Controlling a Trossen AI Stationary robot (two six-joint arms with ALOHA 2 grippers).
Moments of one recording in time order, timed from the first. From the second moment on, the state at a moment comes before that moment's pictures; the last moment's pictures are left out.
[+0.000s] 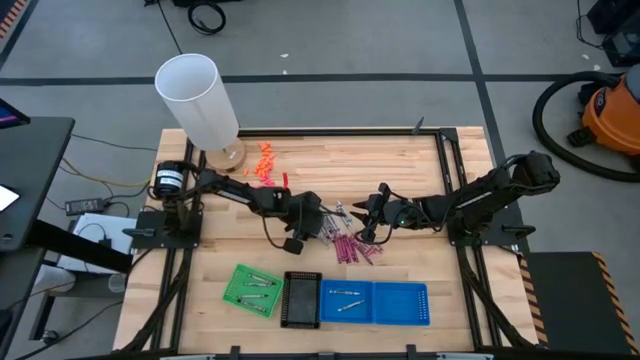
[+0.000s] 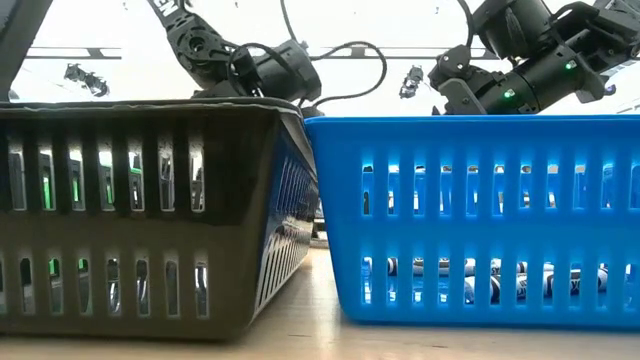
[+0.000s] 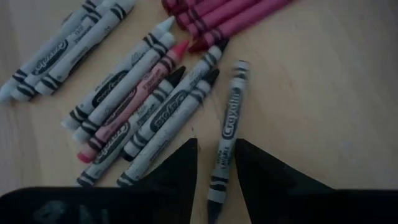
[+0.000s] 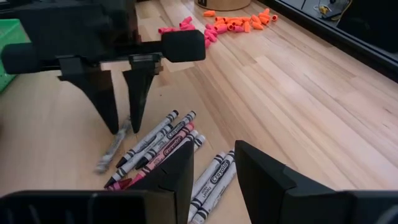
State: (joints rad) left arm 0.05 1.87 0.99 -0.09 0.17 0.40; right arm 0.12 1.41 0.46 0.44 0.47 0.27
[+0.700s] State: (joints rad) left arm 0.03 1.86 0.98 -0.16 0.18 0.31; right arm 0.12 1.41 0.46 0.44 0.45 0.27
